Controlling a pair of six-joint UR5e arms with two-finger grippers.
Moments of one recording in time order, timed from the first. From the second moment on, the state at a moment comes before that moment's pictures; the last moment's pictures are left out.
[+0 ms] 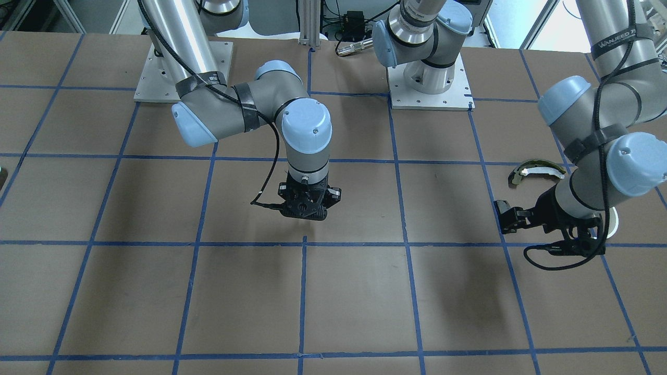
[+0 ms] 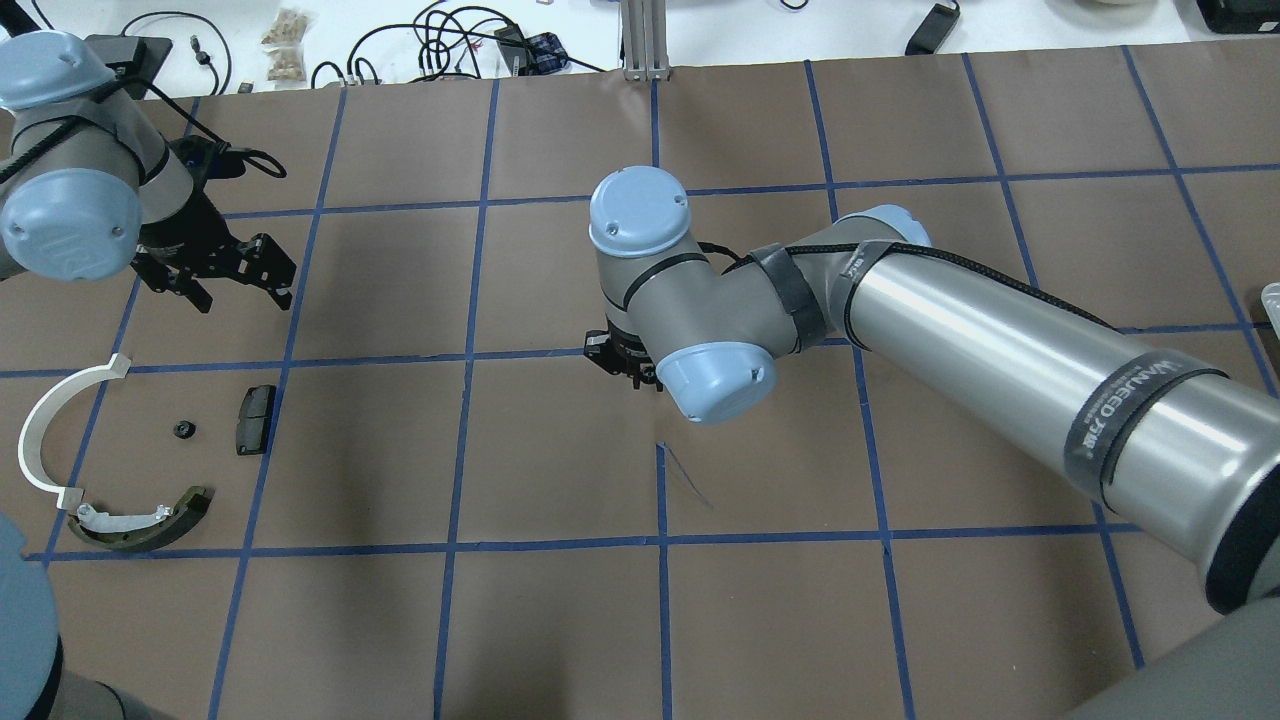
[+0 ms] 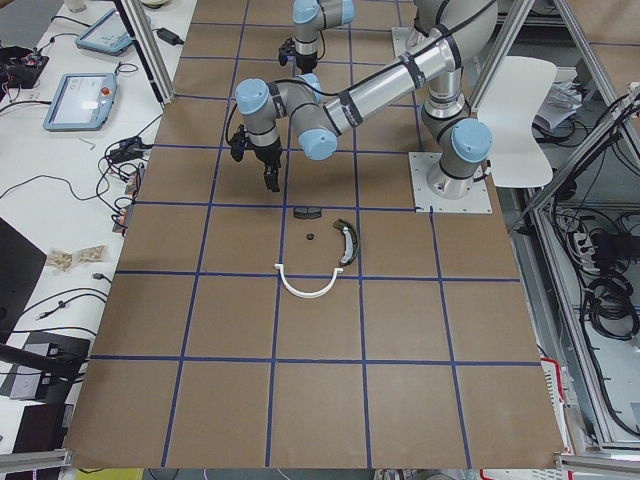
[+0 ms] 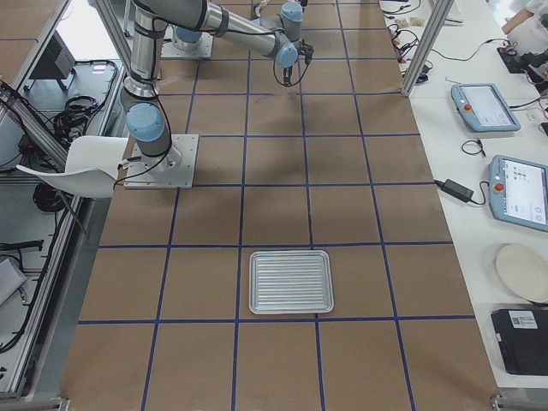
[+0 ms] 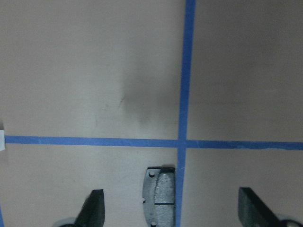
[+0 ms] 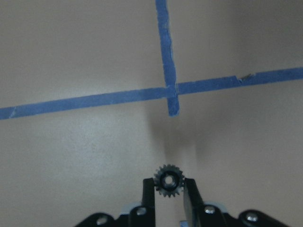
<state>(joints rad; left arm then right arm) -1.24 -1.89 -1.71 -1.20 1.63 0.32 2.02 -1.12 1.75 -2.20 -1.55 0.57</state>
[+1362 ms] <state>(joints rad) -1.63 -1.91 -1.70 -1.17 1.59 -0.03 1.79 -1.27 1.64 -2.01 -1.55 0.26</state>
